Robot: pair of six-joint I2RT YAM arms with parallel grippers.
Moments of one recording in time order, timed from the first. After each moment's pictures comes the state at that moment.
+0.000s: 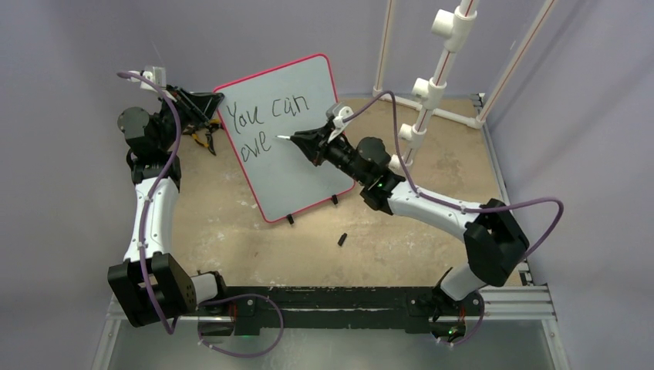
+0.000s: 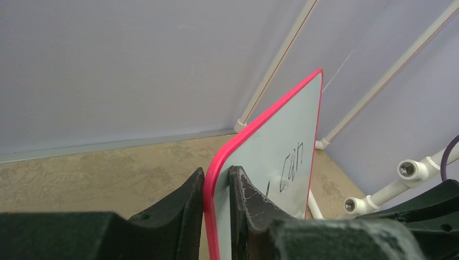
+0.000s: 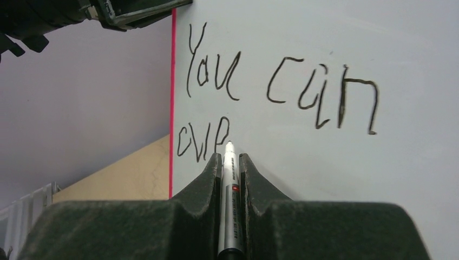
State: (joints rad) left arm 0.26 1.24 1.06 0.40 0.75 -0.55; right arm 0.80 1.53 1.05 0.69 -0.12 0.19
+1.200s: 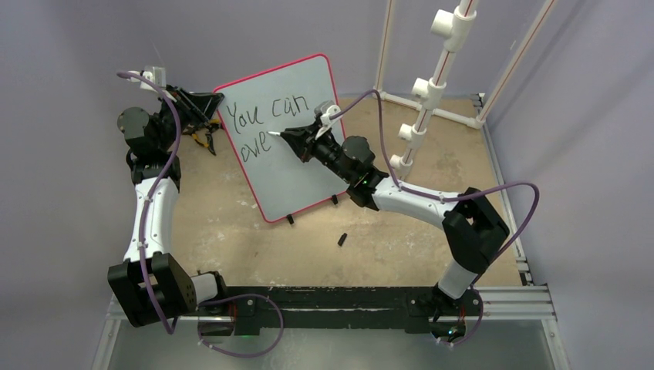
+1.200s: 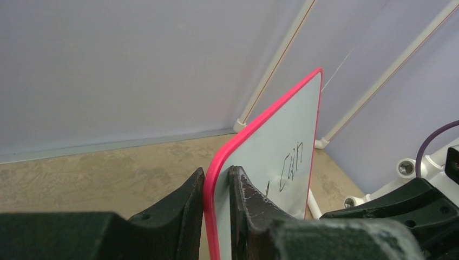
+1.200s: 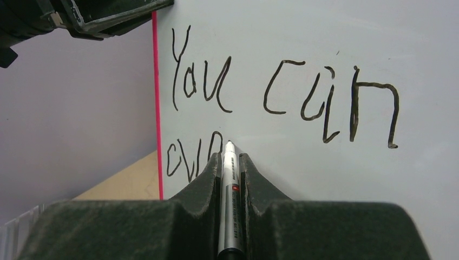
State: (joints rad) left arm 0.27 1.24 1.06 0.40 0.75 -0.55; right arm 0.84 1.68 1.14 0.77 -0.04 0.21
